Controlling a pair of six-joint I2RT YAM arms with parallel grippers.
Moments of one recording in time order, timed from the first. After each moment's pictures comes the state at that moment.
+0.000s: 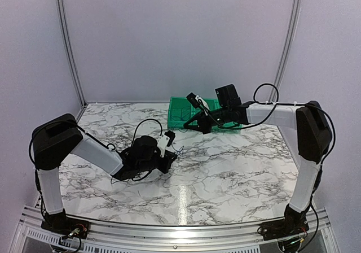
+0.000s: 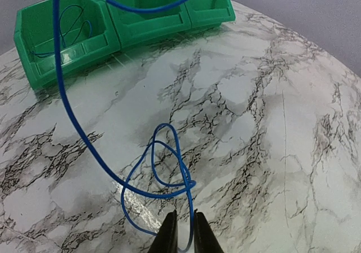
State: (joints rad) left arm -0.92 1.96 0.87 0.64 -0.07 -0.20; right arm 0.54 1.90 1.39 -0.13 -0.79 -0.16
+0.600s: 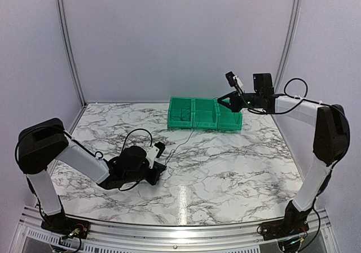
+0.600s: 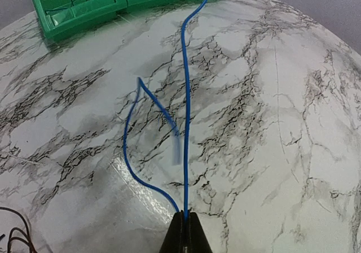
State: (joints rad) left arm -0.95 1.84 0.66 0.62 -0.08 -0.20; right arm 0.26 1.77 1.35 -0.07 -0.75 -0.12
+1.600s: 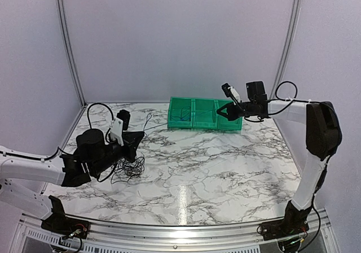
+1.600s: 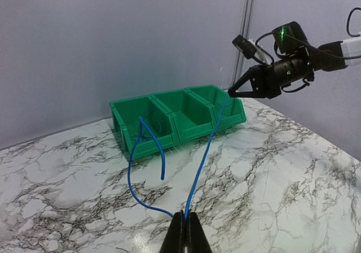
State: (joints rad) left arm -0.96 1.20 0.51 0.57 -0.30 -0.14; right arm 0.25 1.86 1.33 -0.09 -0.59 -0.10
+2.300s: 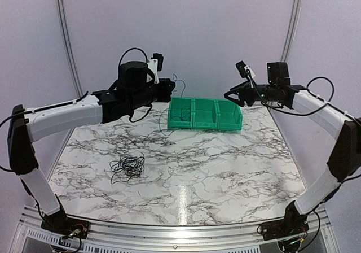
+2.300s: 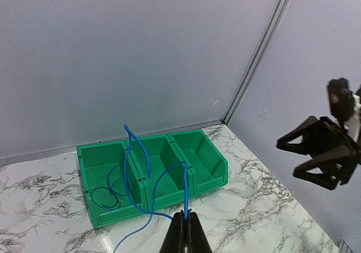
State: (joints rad) left arm -0.83 1.70 1.47 0.05 -0.17 -0.35; right arm 0.23 1.56 1.38 -0.32 -0.72 -0.20
